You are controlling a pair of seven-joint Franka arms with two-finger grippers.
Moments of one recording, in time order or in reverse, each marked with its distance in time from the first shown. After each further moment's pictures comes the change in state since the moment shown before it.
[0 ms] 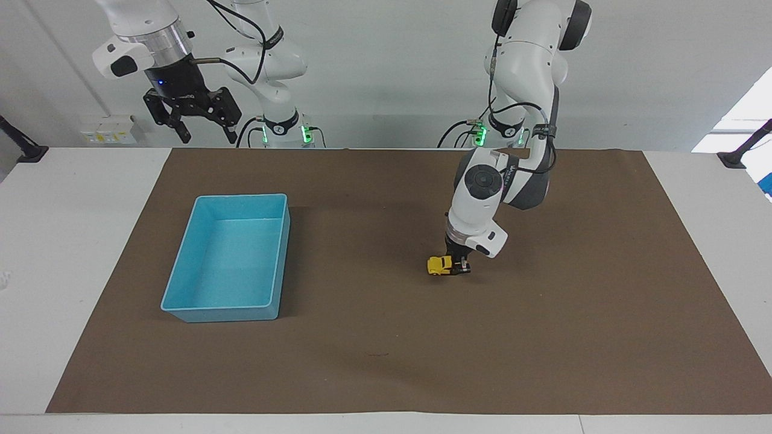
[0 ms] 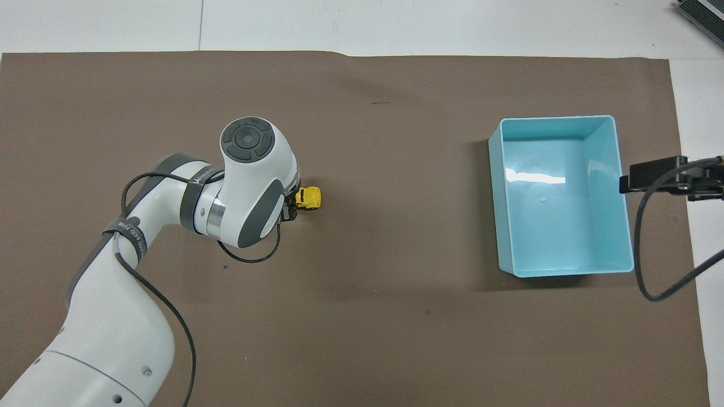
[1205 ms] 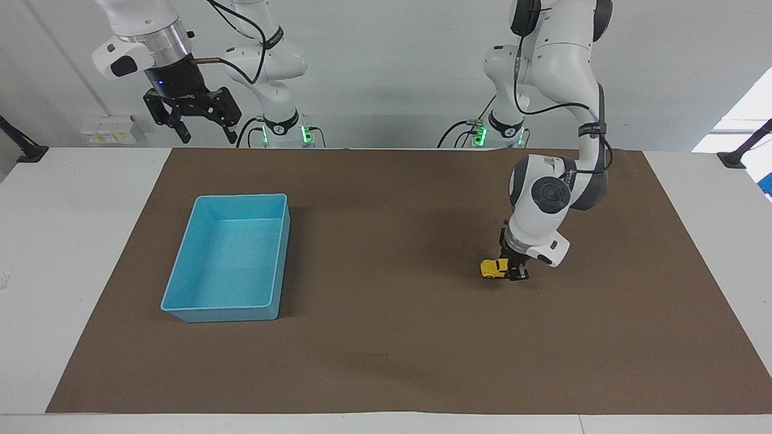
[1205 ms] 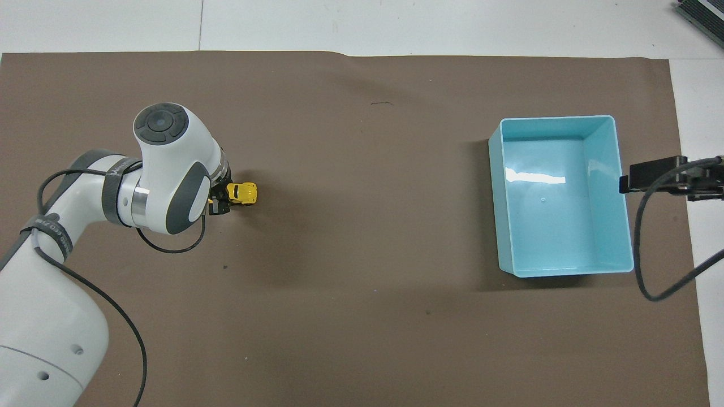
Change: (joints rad) left arm 0.171 -0.037 0.024 -0.085 0.056 -0.013 0.189; right arm 0.000 0.000 0.000 0.000 0.000 0.000 0.000
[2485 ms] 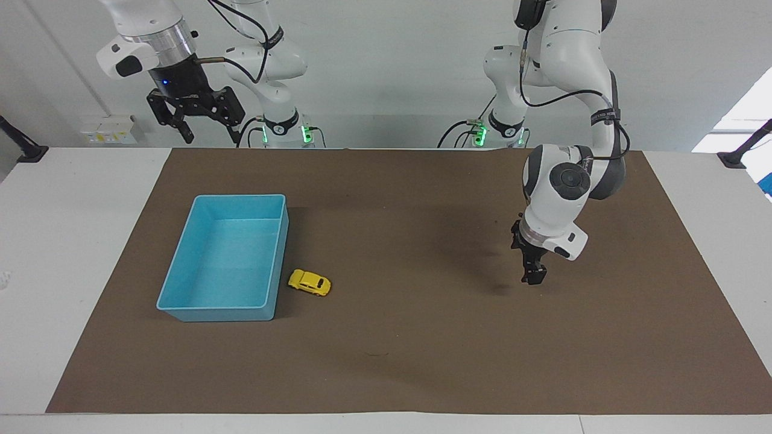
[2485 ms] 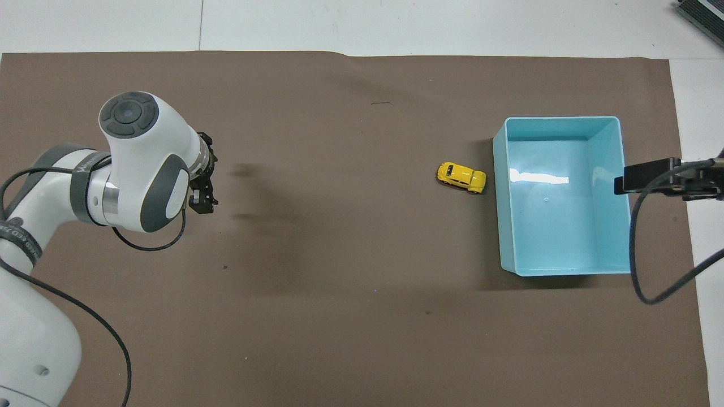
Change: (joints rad) left arm 0.017 -0.067 0.008 0.029 0.002 -0.024 0.052; right arm 0.004 0.000 0.010 0.000 0.000 0.000 -0.010
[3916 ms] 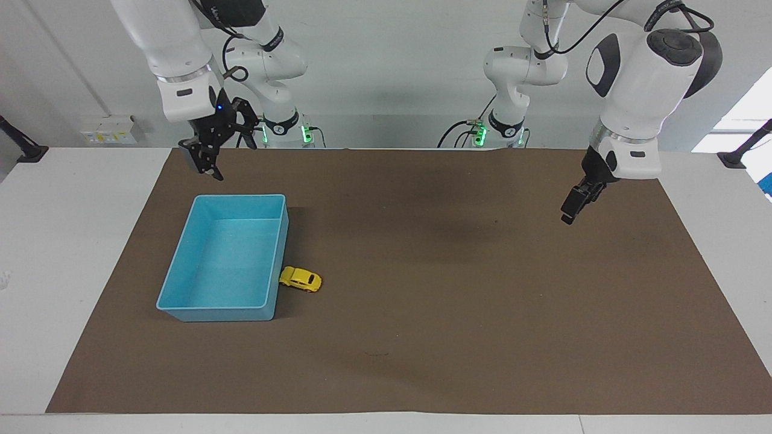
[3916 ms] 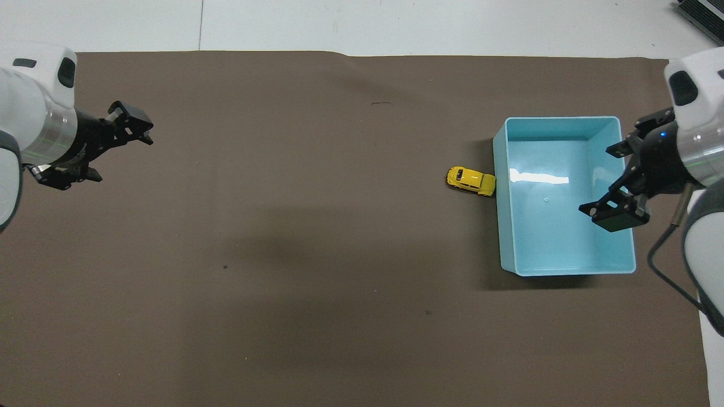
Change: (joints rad) left arm 0.095 -0.270 0.004 0.173 -0.008 -0.355 1.205; right arm 0.004 0.119 0.070 0.017 -0.008 0.038 -1.090
